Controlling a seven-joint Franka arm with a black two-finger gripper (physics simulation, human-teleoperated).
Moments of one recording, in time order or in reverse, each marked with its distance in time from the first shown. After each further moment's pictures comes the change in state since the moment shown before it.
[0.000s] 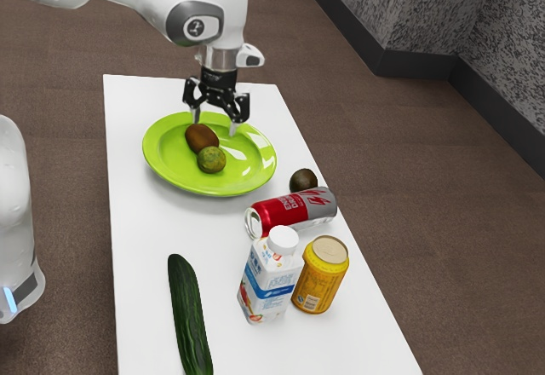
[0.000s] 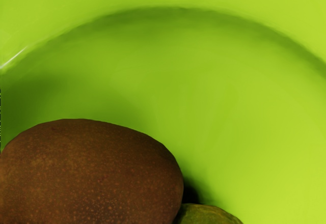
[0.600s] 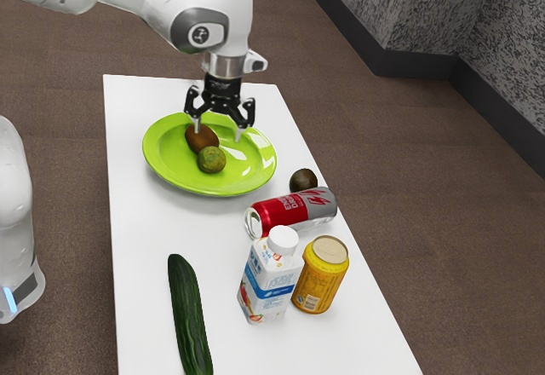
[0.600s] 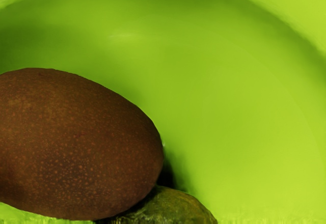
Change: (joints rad) arm 0.043 0.008 -0.095 -0.010 -0.047 0.006 -0.219
